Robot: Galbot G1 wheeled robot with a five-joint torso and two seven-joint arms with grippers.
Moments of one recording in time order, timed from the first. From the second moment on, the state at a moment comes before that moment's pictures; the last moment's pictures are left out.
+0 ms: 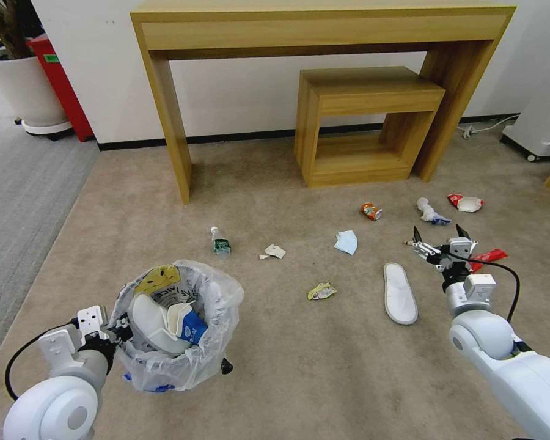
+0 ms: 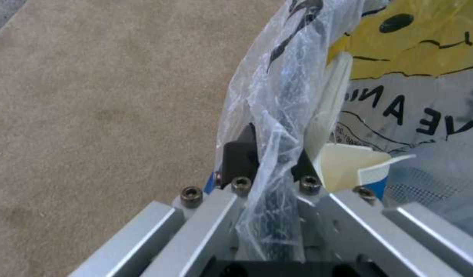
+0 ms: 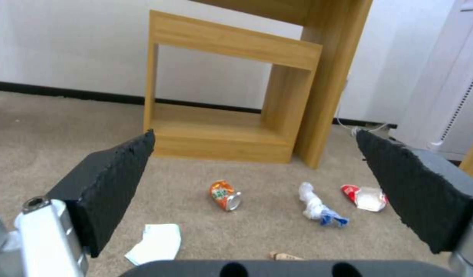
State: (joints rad) left arm 1.59 -1.15 -0.74 -2.23 -0.86 0.62 -0.51; right arm -1.09 0.75 0.27 1.63 0.58 0.21 0.35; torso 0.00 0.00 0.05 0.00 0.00
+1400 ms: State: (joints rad) left arm 1.59 -1.15 -0.74 -2.21 -0.87 0.61 -0.52; right arm -1.07 0.76 0.24 1.60 0.57 0.22 0.33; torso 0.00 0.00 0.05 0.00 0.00
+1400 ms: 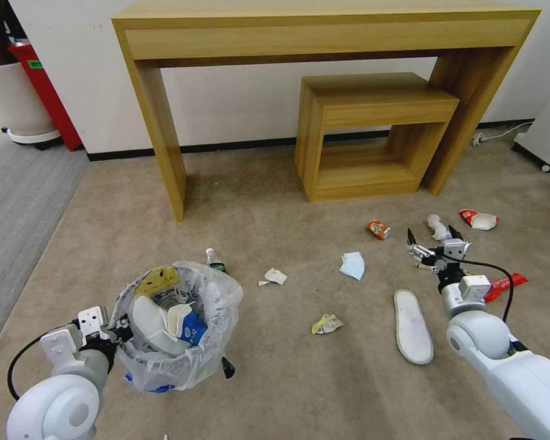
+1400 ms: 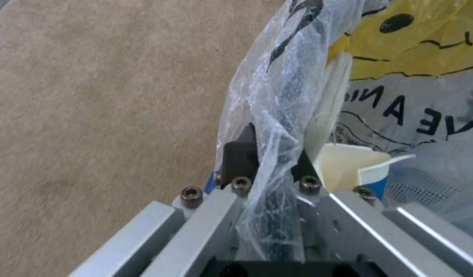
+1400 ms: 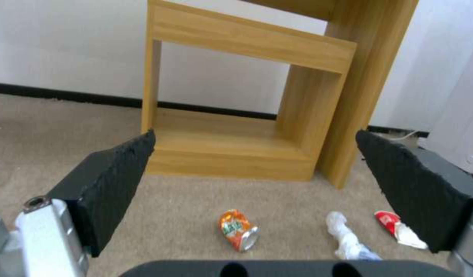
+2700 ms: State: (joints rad) left arm 1.56 -1.17 -0.72 -2.15 -0.85 0.58 -0.51; right arm -1.36 0.64 0.17 1.66 0.94 -0.19 0.52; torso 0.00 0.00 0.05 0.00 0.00
